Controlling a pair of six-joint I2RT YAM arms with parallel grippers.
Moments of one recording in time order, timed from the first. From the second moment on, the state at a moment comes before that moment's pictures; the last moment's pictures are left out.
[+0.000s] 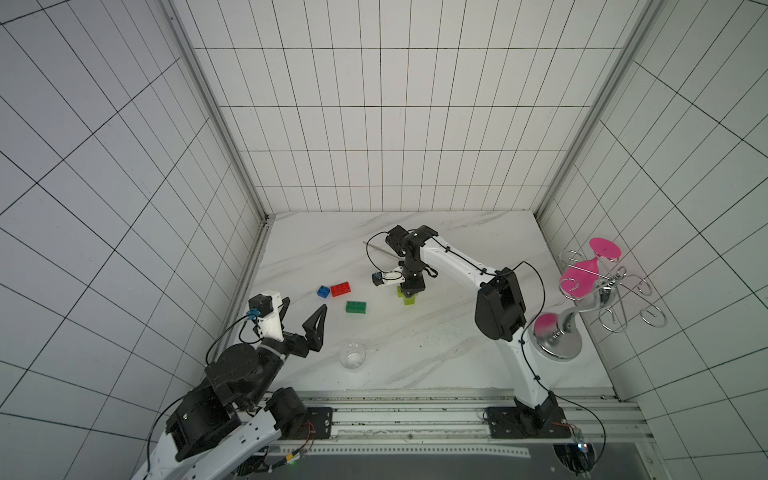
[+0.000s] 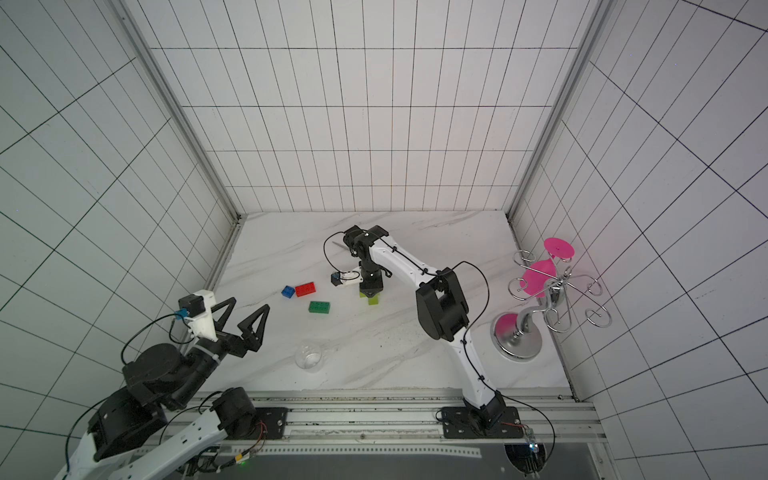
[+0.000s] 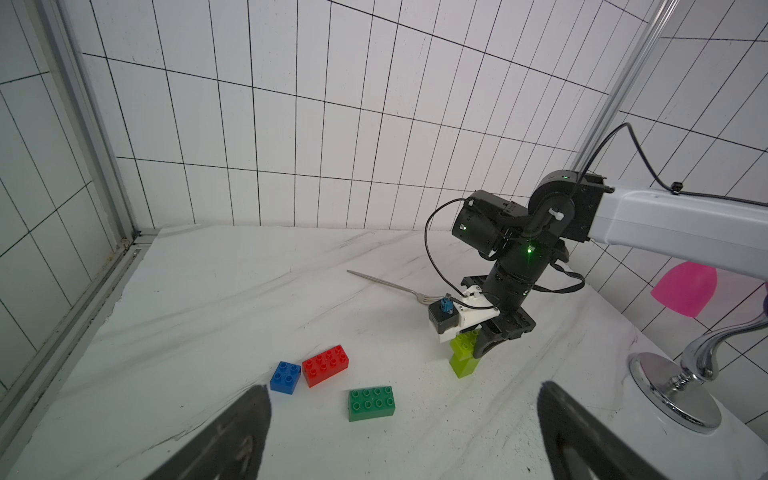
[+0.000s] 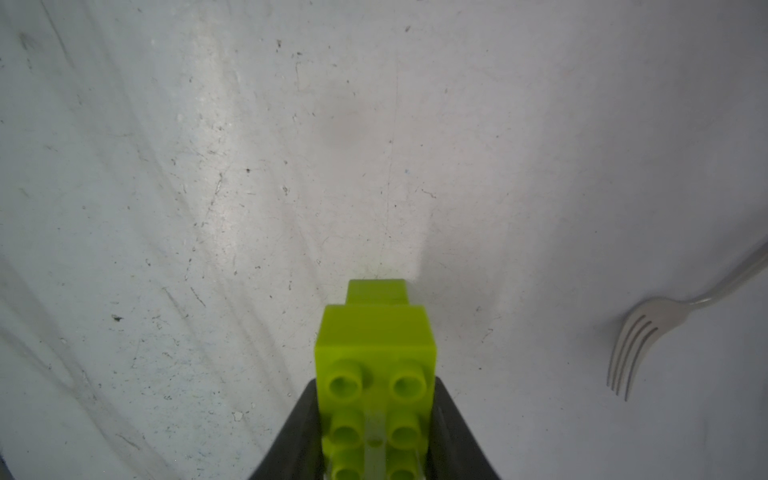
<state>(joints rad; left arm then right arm) -0.82 0.23 0.78 -0.69 -0.45 -0.32 0.70 2.28 2.10 -1.32 -0.06 -1.02</state>
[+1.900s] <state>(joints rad) -0.82 0.24 0.78 -0.69 -0.45 -0.31 0.69 2.26 2.06 -1.30 -0.05 -1.01</state>
